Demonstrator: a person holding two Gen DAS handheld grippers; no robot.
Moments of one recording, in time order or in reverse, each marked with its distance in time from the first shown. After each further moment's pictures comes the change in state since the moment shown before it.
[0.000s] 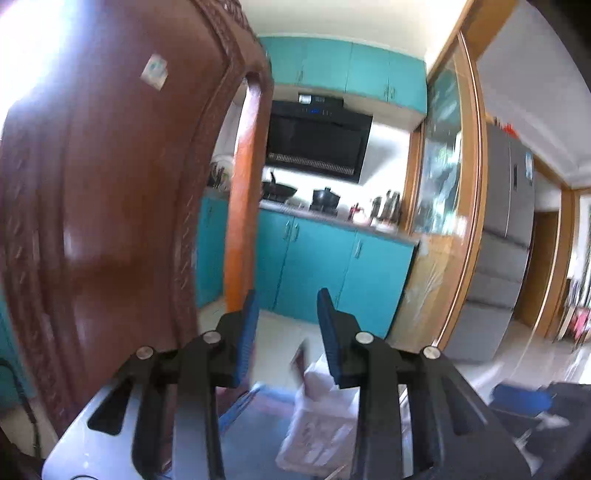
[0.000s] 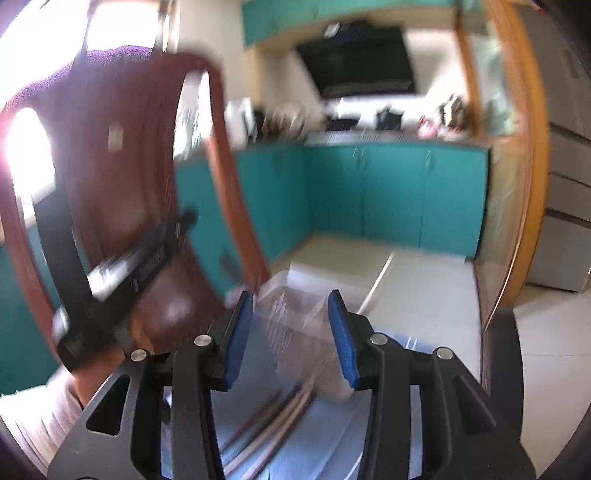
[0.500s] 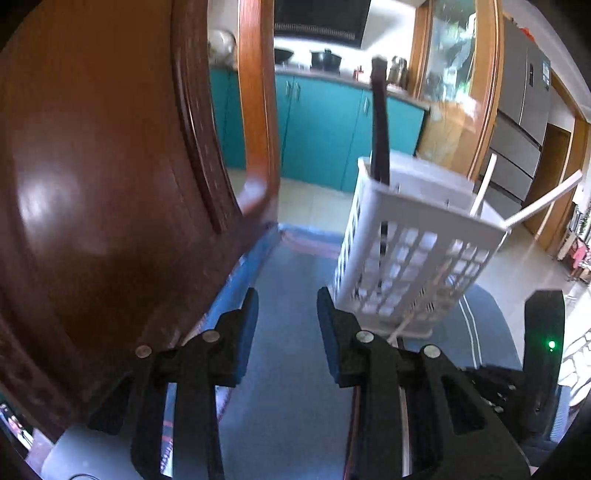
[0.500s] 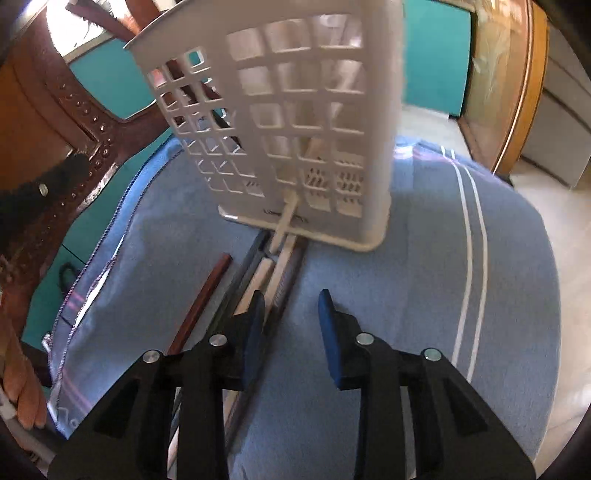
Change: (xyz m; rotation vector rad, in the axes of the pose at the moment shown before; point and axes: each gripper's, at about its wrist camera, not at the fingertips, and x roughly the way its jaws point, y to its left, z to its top) left arm 0.054 0.037 -0.091 0.057 0.532 -0.019; right arm 0.166 -0.019 -0.092 0.171 0.403 -0.154
